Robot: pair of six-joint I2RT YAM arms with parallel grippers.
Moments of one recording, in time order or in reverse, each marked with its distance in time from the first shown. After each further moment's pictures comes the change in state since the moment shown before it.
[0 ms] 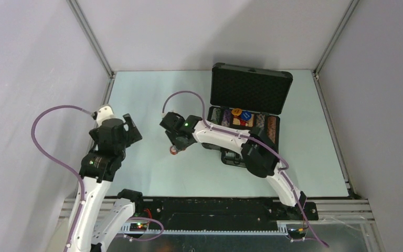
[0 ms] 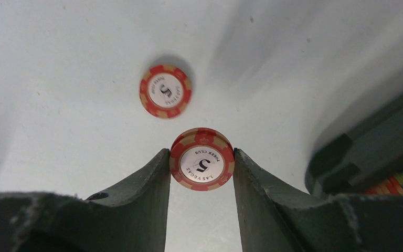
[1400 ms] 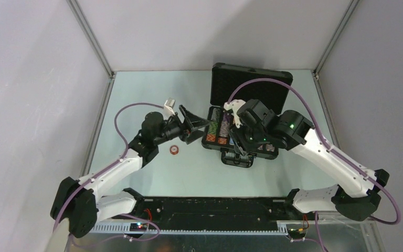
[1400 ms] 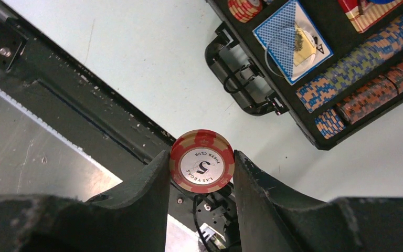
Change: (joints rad) left arm -0.329 0.416 -0.276 1.073 0.953 -0.853; right arm -0.139 -0.991 -0.425 -0.443 -0.097 -0.191
